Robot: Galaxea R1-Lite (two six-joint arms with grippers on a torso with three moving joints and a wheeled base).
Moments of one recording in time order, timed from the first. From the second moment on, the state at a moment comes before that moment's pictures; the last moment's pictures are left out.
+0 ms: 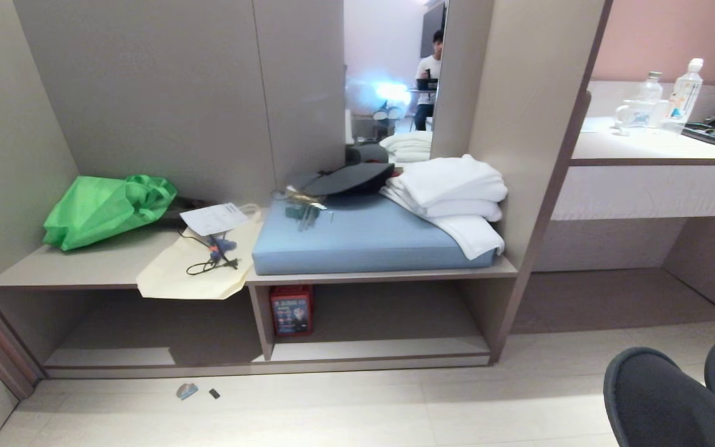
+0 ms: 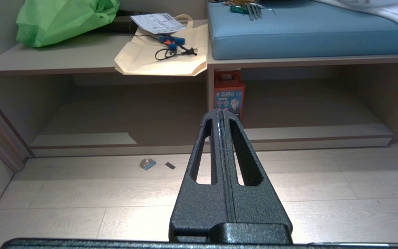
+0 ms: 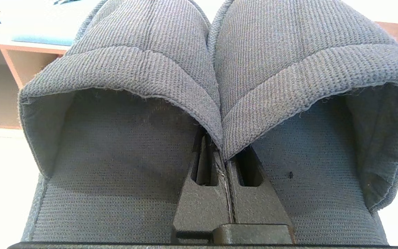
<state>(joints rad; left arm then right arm) 0.00 0.00 0.00 0.00 0.00 0.00 0.00 0.00 0.00 0.00 0.01 -0.05</state>
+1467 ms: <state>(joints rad) 0.00 0.00 0.00 0.00 0.00 -0.01 0.00 0.00 0.00 0.00 0.01 -0.05</state>
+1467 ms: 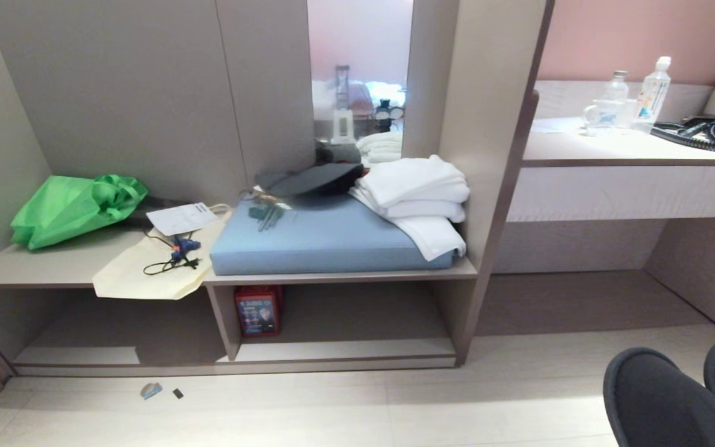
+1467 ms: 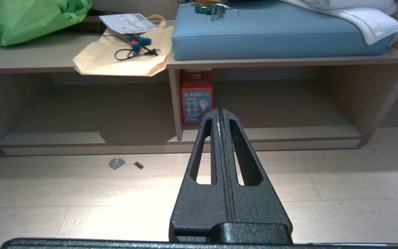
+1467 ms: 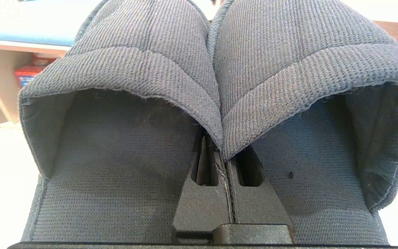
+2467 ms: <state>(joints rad) 0.00 0.00 0.00 0.00 0.00 -0.01 0.00 0.00 0.00 0.00 0.01 -0.05</state>
